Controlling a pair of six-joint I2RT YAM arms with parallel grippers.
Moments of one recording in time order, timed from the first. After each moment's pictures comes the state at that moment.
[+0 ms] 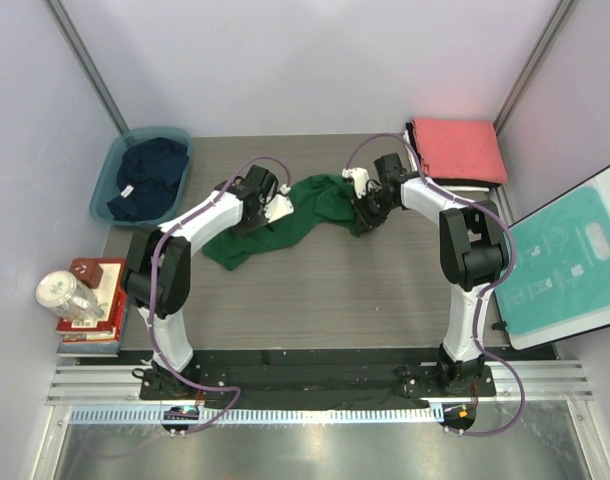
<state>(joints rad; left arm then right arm) -0.44 1.86 1.39 -0.74 -0.28 0.73 0.27 2.03 1.46 -0.57 -0.47 -0.41</state>
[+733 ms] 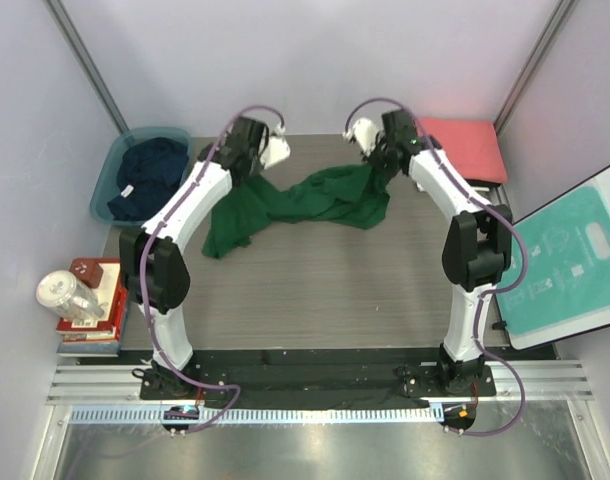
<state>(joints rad) -0.40 1.88 1.75 -0.75 -0.36 0.79 0.26 2.01 1.79 -0.63 -0.07 -0.70</state>
